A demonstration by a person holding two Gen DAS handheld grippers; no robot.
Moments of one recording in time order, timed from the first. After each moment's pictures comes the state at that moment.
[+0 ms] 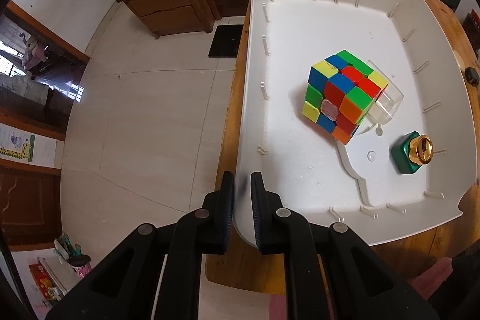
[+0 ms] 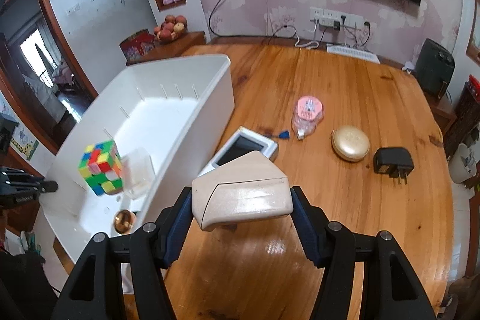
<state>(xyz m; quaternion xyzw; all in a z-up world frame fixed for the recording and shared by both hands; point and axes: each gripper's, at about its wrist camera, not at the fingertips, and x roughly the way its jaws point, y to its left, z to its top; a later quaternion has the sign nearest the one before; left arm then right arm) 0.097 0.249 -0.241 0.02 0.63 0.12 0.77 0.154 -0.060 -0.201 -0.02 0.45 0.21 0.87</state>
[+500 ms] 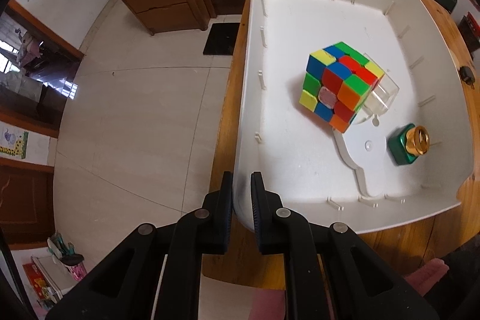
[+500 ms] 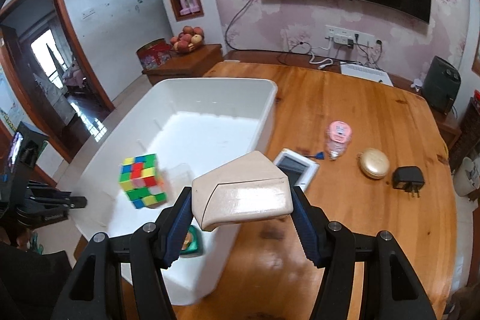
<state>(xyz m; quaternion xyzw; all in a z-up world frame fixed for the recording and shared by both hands) 0.088 0.254 -0.245 0.01 0.63 0.10 0.77 0.127 -0.007 -0.174 -0.03 0.42 0.24 0.87</state>
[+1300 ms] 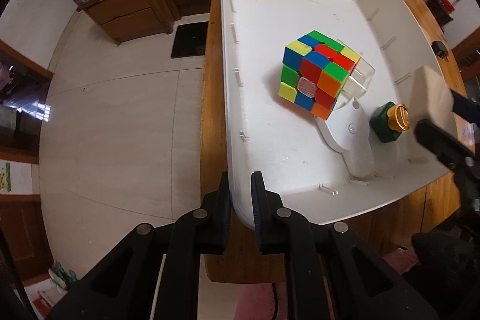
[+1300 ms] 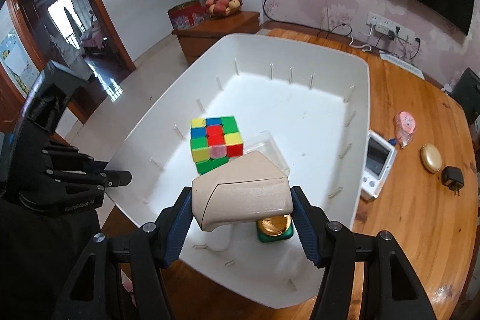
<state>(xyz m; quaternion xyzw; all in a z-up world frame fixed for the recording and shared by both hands) 0.090 0.262 -0.246 0.02 0.64 0.00 0.77 0.094 0.089 -0.194 -0.08 0.49 0.27 0.83</state>
